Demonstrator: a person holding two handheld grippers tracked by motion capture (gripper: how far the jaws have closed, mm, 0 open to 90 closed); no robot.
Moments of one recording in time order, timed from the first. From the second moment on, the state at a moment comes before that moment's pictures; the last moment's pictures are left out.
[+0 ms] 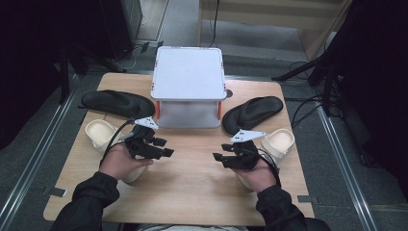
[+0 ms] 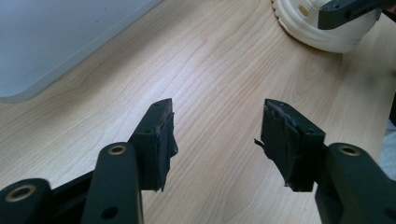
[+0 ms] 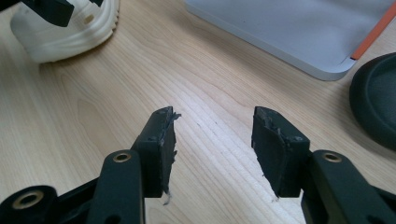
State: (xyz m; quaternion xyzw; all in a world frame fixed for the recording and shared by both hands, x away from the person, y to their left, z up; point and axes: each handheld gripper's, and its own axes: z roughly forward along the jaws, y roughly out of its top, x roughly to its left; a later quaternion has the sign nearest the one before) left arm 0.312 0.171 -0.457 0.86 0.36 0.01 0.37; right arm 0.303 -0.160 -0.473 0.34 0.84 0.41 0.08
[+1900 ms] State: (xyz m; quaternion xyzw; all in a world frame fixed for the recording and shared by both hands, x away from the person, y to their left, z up) left arm 0.300 0.300 -0.422 0.82 0.47 0.07 0.33; right arm 0.295 -0.128 -0.466 0.27 0.86 0.43 0.05
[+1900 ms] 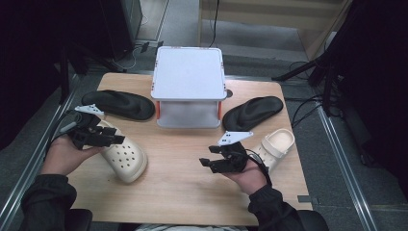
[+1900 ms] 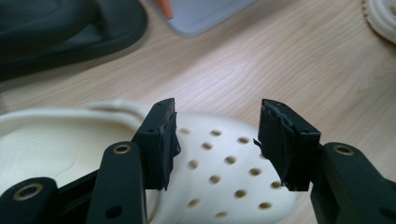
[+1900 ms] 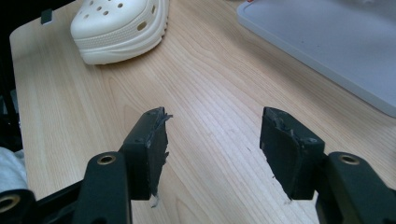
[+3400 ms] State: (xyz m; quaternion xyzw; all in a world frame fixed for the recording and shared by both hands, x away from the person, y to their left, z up) left arm 0.313 0.307 -0.446 0.80 0.52 -0.01 0.31; right arm 0.297 -0.124 -0.467 0.27 0.86 0.42 0.05
